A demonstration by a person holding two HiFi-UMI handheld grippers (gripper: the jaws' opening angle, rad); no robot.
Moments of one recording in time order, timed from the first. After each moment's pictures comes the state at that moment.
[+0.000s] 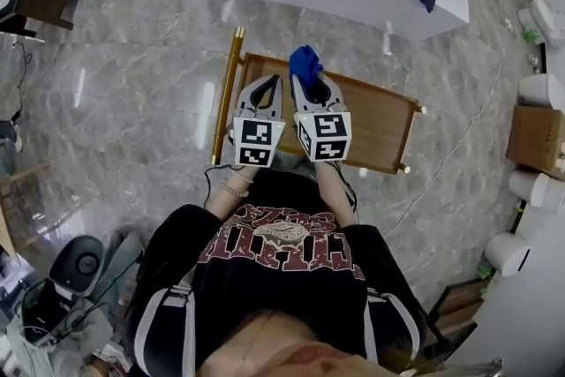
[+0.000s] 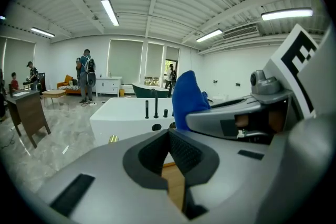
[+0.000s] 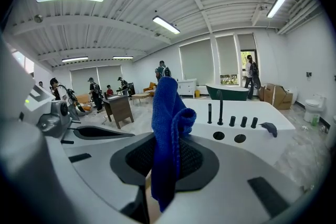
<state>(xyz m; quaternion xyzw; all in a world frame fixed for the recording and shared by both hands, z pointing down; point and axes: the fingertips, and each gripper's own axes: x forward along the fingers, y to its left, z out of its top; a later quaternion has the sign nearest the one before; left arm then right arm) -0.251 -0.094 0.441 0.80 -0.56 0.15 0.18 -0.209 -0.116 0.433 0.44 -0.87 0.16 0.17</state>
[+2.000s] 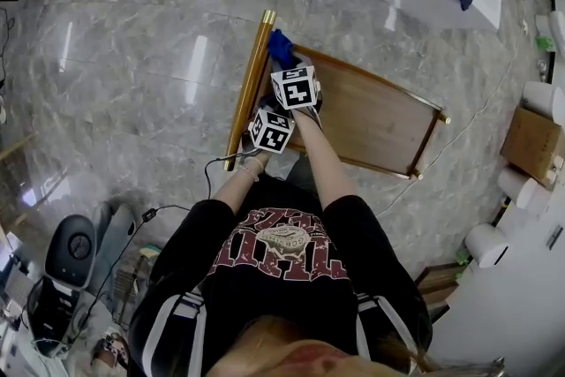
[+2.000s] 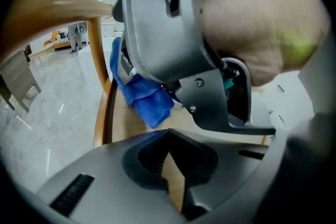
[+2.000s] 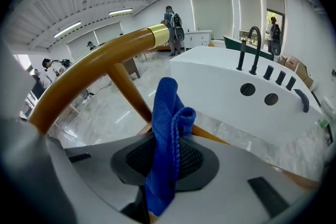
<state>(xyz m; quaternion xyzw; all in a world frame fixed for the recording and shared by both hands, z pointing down) -0.282 -0.045 0.712 0.74 -0.46 0.31 0.37 -0.340 -0.151 0.696 0.33 -0.82 0.26 0.38</state>
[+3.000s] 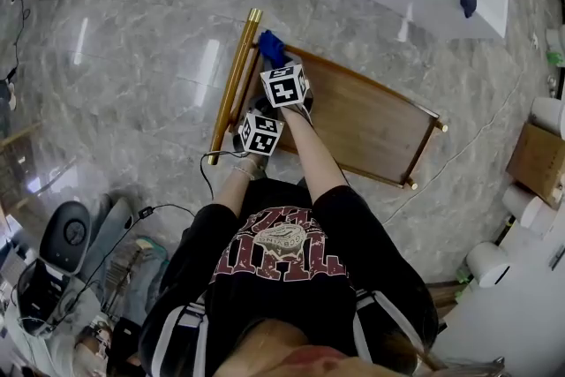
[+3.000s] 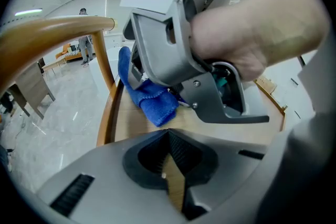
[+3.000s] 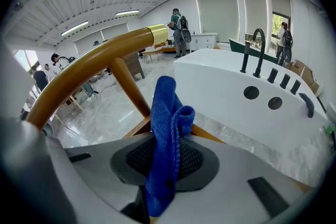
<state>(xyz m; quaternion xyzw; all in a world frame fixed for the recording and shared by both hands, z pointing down) -0.286 -0.049 0.715 0.72 -0.52 0.32 0.33 -0.334 -0.155 0.700 0.31 -0.84 0.24 0.38</state>
